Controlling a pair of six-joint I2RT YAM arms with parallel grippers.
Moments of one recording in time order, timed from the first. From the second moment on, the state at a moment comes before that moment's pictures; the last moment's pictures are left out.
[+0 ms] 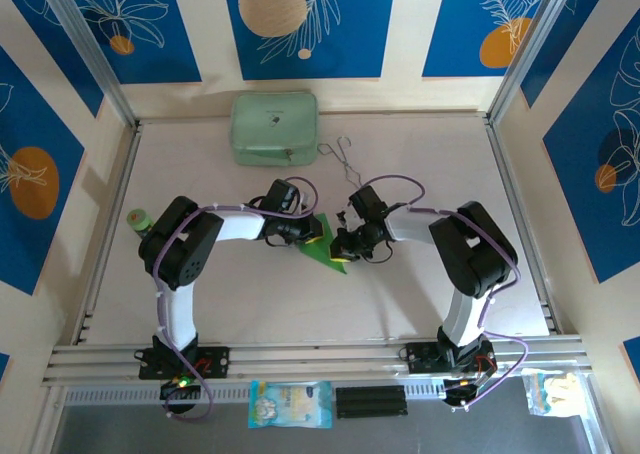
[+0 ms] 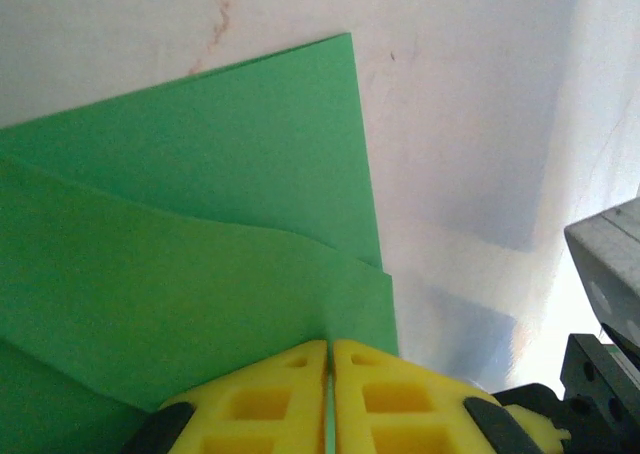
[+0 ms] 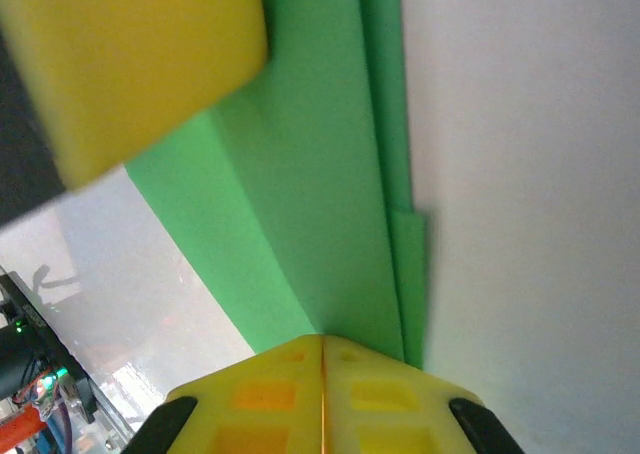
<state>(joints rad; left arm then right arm) -0.58 1.96 1.03 0.01 0.53 -0.83 0.53 1.78 0.90 -0.35 -0.59 0.54</state>
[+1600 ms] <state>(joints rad) -0.58 1.96 1.03 0.00 0.53 -0.83 0.52 1.57 0.69 -0.36 -0.58 0.59</state>
